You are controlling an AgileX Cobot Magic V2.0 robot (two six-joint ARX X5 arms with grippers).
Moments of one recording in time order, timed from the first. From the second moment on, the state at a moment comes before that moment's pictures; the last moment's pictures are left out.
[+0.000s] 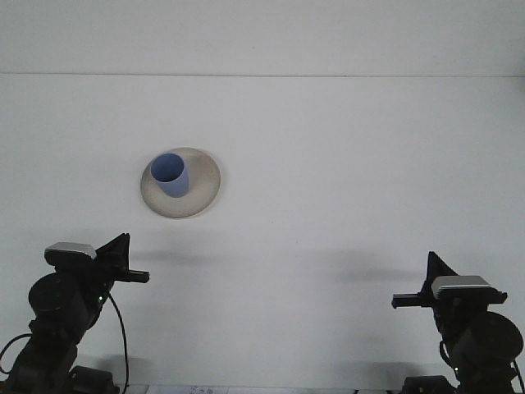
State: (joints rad) left arm -0.16 0.50 0.57 -0.25 0.02 -0.16; right arm 0.04 0.30 0.59 -0.53 0.00 0.02
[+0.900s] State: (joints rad) left arm -0.16 0.47 0.57 -0.25 0.02 -0.15; right arm 0.04 0.30 0.59 -0.53 0.00 0.02
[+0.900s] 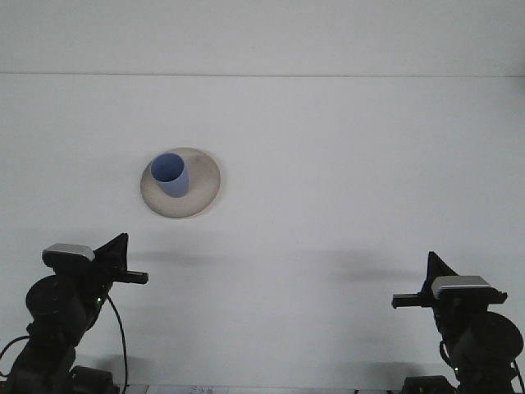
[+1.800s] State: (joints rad) left arm -0.12 0.01 0.03 0.21 0.02 -0.12; right arm 0.04 0.30 0.59 -0.53 0.00 0.02
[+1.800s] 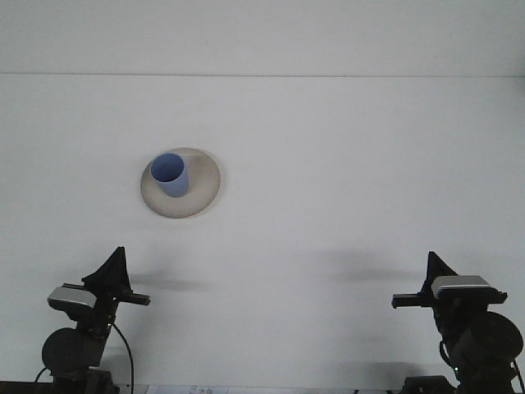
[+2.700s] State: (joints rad) left arm -0.12 0.01 0.03 0.22 0.02 -0.12; right arm 0.04 0.29 0.59 -0.52 0.00 0.02
